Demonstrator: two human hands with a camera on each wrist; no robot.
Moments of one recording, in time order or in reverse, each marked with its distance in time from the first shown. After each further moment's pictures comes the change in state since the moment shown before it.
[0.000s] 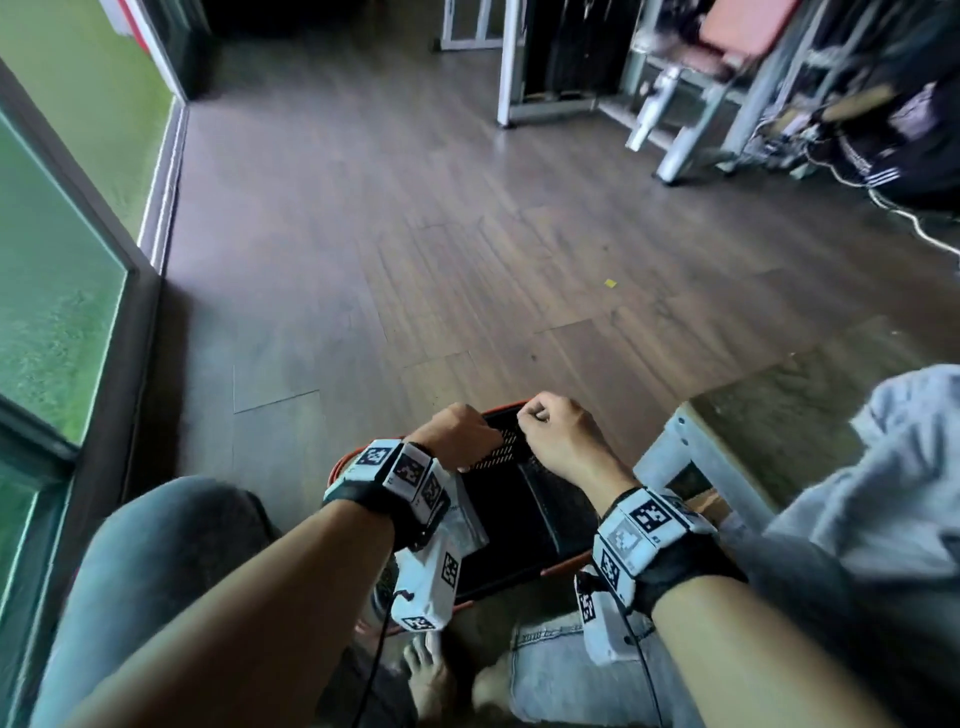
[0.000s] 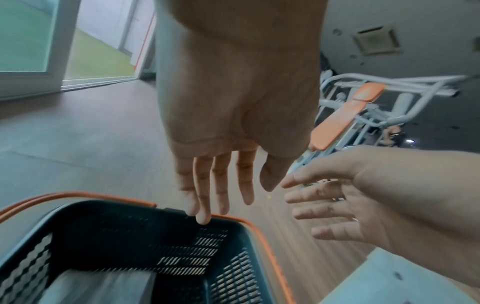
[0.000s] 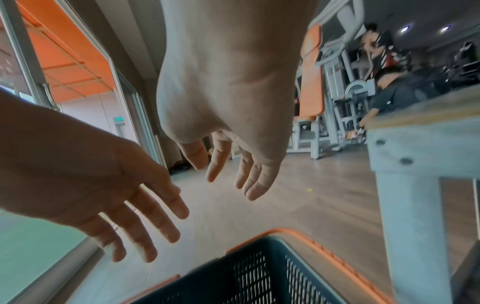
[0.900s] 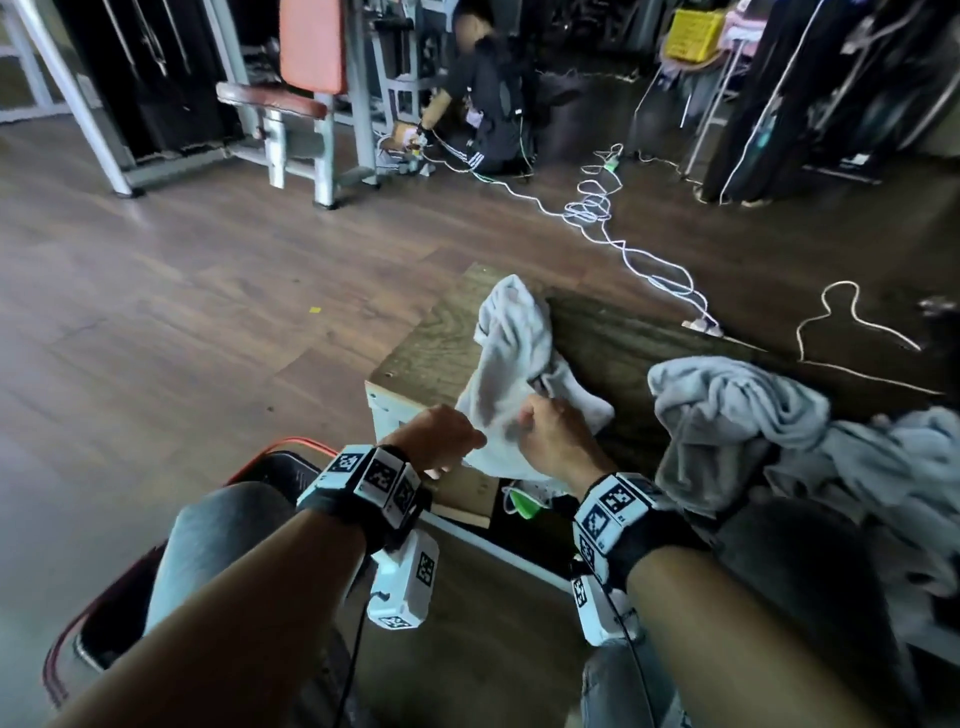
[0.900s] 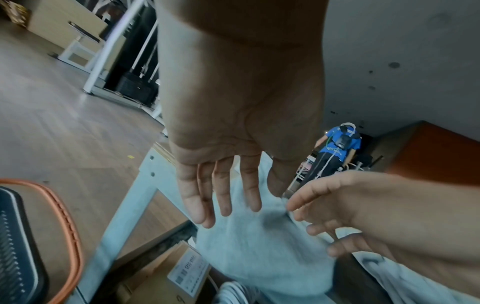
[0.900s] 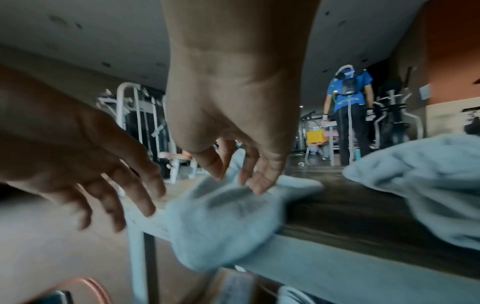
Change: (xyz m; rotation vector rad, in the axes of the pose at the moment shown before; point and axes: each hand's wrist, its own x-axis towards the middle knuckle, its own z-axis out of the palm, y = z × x) left_hand -0.099 0.193 0.171 0.286 -0.382 0.544; right_hand -0.202 0.163 -0.165 -0.152 0.500 0.402
